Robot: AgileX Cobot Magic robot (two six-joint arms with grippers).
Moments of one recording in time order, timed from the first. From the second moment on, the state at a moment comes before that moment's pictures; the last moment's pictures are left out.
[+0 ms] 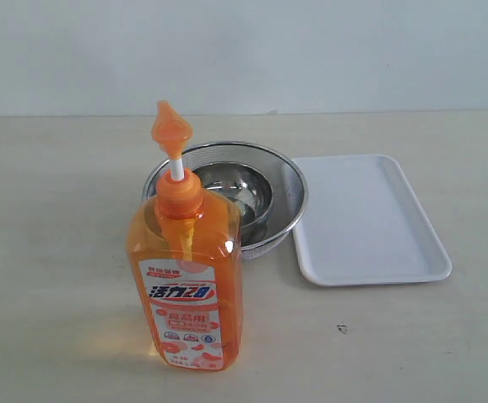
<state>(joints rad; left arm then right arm) -0.12 0.00 -0.19 -0.25 0.20 0.05 -0.07 0.00 0.00 0.01 0.36 0.08</state>
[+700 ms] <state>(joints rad) -0.12 0.01 -0.36 -0.53 0.15 0.04 -0.07 0.00 0.00 0.01 0.36 0.08</state>
